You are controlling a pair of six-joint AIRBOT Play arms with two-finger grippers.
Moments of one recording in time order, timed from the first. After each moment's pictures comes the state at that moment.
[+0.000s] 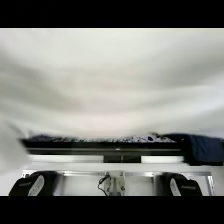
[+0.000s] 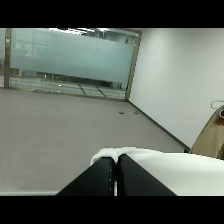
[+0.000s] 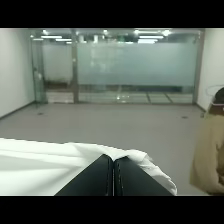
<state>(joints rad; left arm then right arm) 0.21 -0.70 2.05 1.09 -1.13 -1.61 -0.11 -0.51 1.69 -1.38 0.93 1.49</state>
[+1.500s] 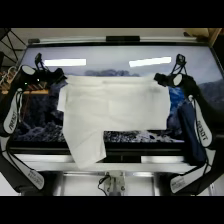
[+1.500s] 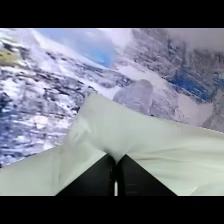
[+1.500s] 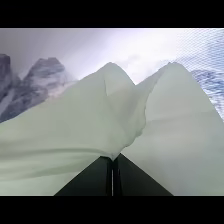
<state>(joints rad) 0.15 -1.96 1.76 0.93 -0.86 -1.42 -0.06 -1.78 1.47 -1.37 0.52 1.67</state>
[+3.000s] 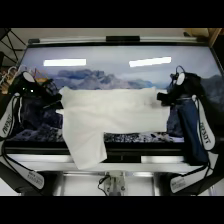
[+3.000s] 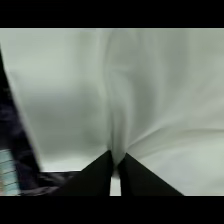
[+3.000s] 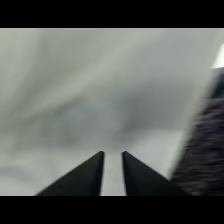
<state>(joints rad) 0.17 -1.87 1.58 1.21 -1.48 -1.44 -0.07 -1.74 1.46 -1.54 1.23 1.69</state>
